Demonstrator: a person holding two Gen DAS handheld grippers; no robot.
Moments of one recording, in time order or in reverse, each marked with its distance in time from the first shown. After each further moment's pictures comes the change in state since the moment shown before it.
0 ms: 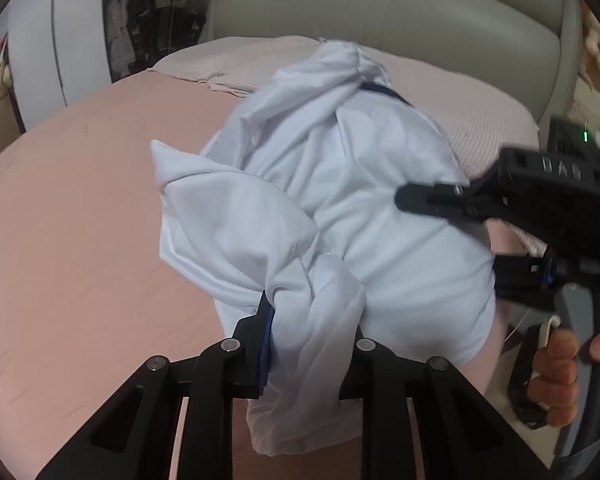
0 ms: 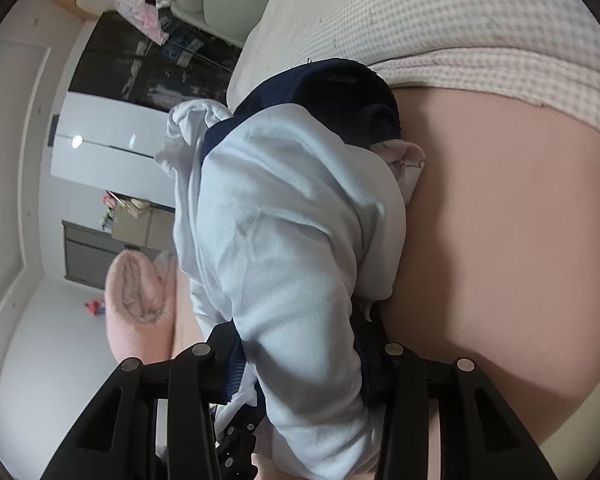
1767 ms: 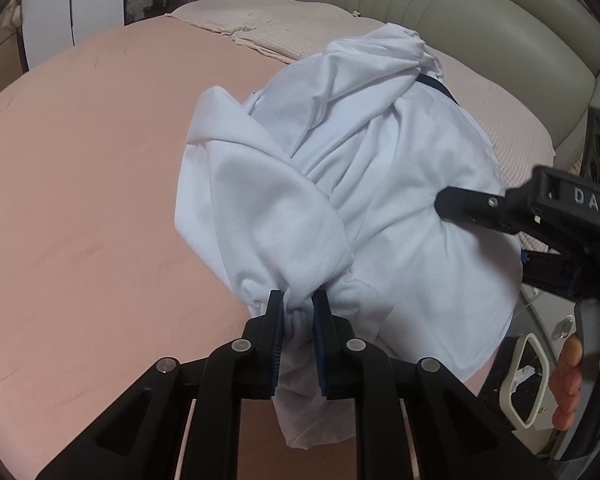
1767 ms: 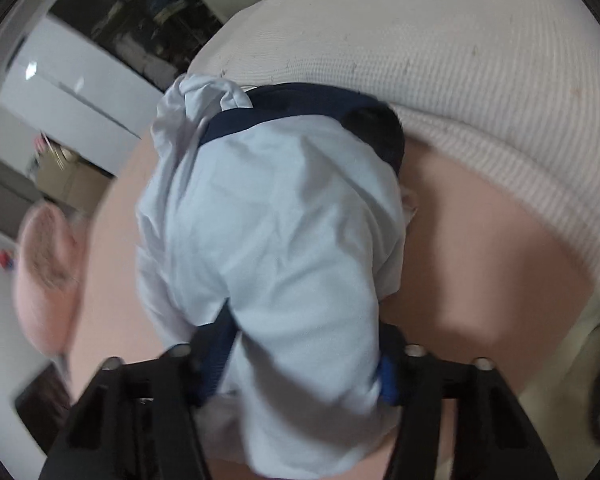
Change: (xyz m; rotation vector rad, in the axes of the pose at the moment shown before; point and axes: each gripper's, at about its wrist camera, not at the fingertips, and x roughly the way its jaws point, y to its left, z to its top) left arm -0.040 0.113 -0.006 -0.124 0.154 -0.054; right arm 0.015 0.068 0.001 -0.234 0.026 -0.402
